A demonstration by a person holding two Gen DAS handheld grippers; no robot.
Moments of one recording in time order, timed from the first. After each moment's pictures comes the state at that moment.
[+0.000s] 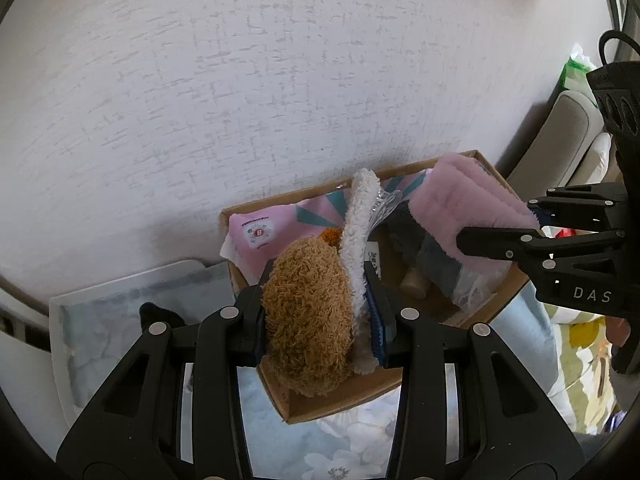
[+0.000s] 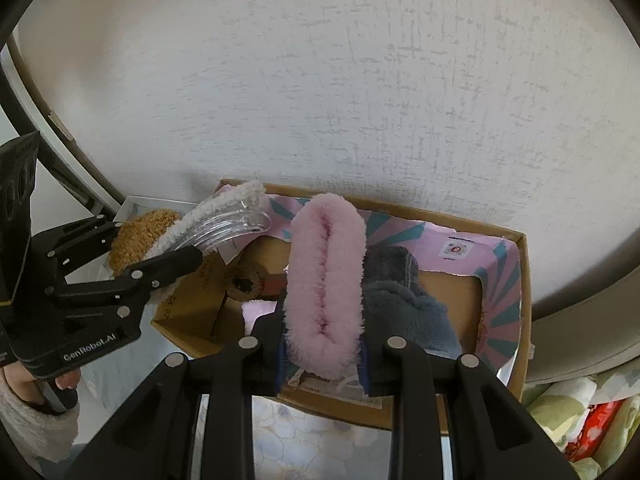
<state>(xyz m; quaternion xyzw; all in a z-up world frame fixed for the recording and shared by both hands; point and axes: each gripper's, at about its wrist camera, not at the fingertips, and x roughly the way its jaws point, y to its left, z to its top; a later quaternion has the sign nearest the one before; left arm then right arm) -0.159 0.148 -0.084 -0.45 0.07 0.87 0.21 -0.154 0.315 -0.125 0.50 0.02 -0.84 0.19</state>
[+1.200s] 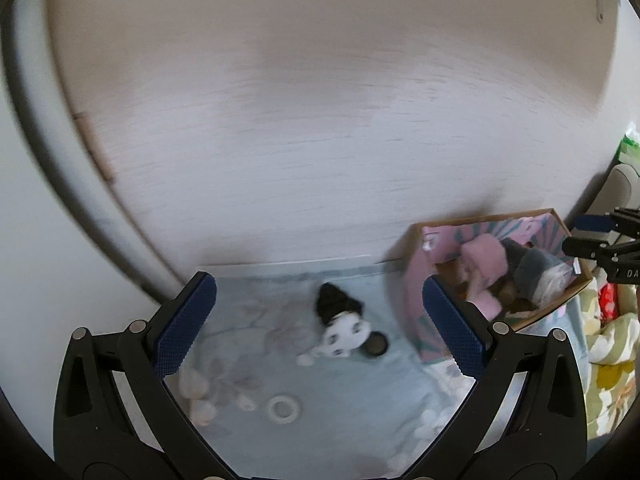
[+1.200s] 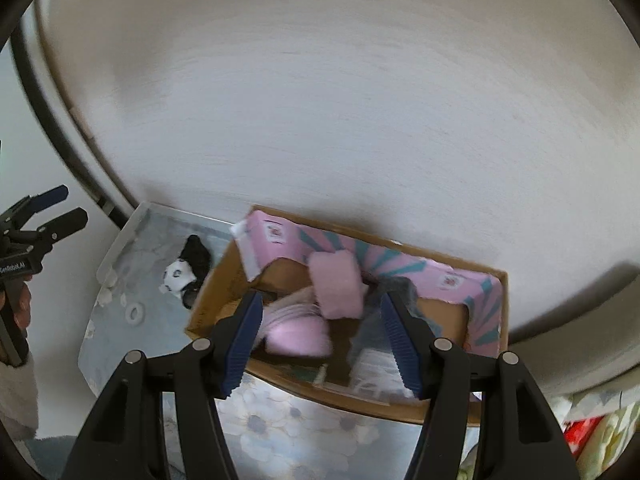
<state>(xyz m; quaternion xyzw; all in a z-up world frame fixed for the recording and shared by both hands) -0.116 -0.022 -0.010 -0.39 0.04 0.92 0.06 -0.135 0.291 -0.068 0.46 0.07 -0.86 0.19</state>
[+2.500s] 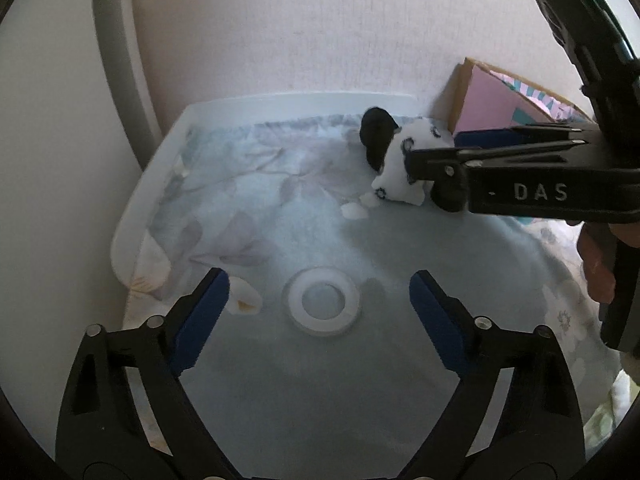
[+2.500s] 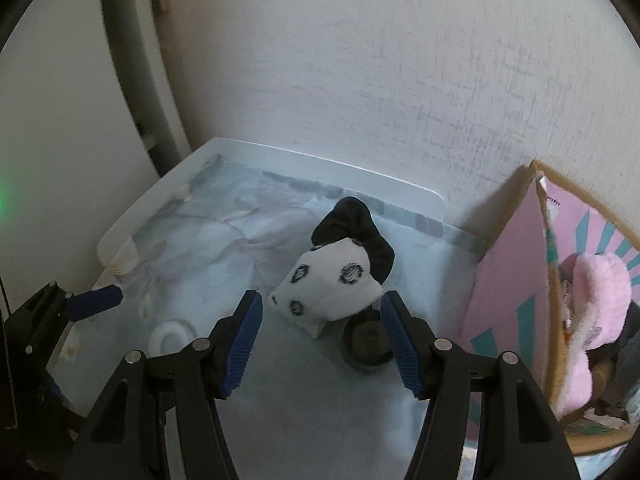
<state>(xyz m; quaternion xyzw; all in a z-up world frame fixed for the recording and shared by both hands) -0.055 -0.088 -0.216 -0.41 0.02 0.91 0.09 -0.113 0.073 -0.228 0.42 0.11 -0.87 0.25</state>
